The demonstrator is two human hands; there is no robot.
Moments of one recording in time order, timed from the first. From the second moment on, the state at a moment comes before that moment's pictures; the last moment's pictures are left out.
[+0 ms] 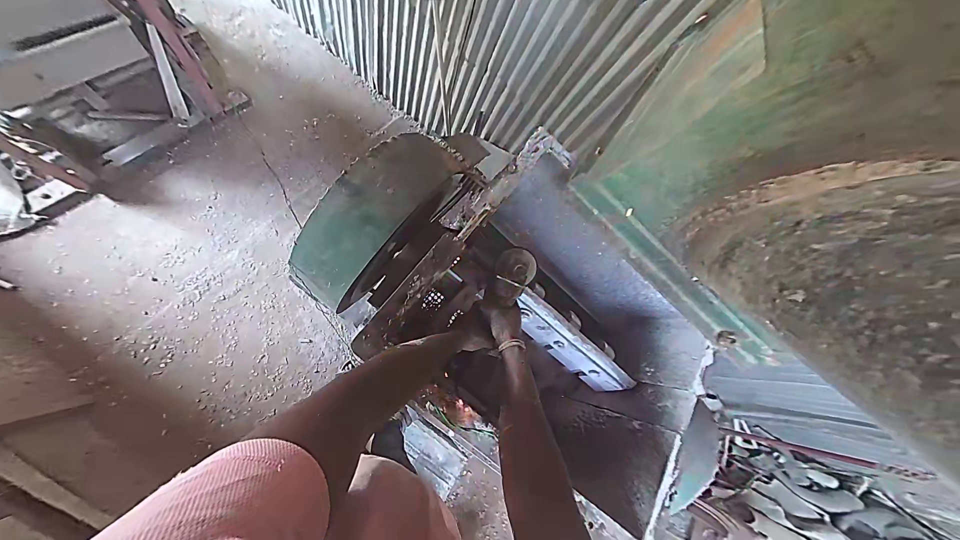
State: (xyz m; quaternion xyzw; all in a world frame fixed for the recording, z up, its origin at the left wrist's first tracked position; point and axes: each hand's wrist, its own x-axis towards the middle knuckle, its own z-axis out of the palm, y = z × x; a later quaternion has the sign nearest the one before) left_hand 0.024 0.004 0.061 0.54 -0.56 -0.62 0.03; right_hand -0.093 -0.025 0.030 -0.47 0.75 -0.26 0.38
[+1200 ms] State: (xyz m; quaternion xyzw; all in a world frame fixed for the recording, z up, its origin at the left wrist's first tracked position) left_hand 0.004 -0.012 0.041 0.53 -0.48 -0.69 0.10; right_hand -0.093 -0.058 0.038 -0.59 0.73 -0.06 0.35
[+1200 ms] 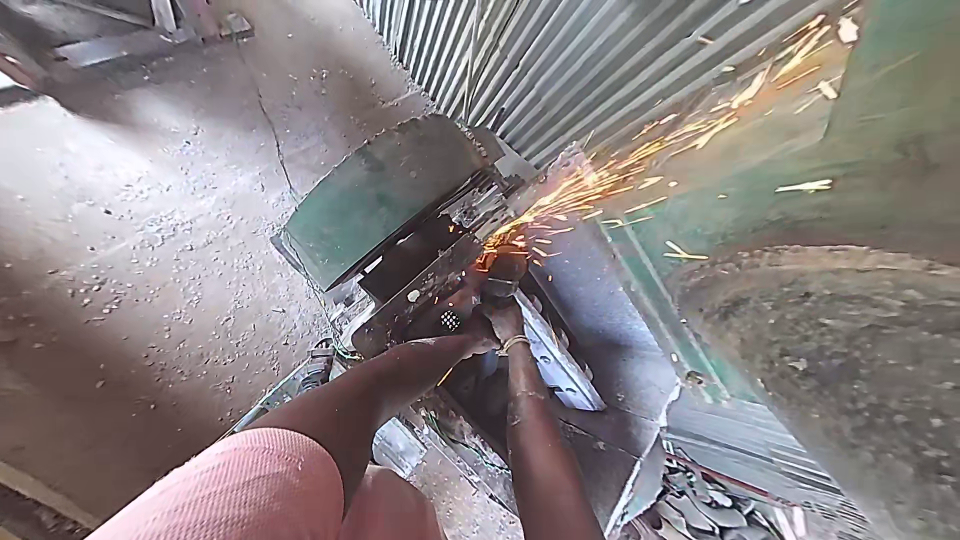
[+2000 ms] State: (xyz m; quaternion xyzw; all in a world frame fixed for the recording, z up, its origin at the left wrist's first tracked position) left_hand 0.025 -0.009 0.072 0.57 -0.43 -0.70 0.06; right_hand -0.081 -0.062 0.033 -0.56 0.71 -0.13 0.40
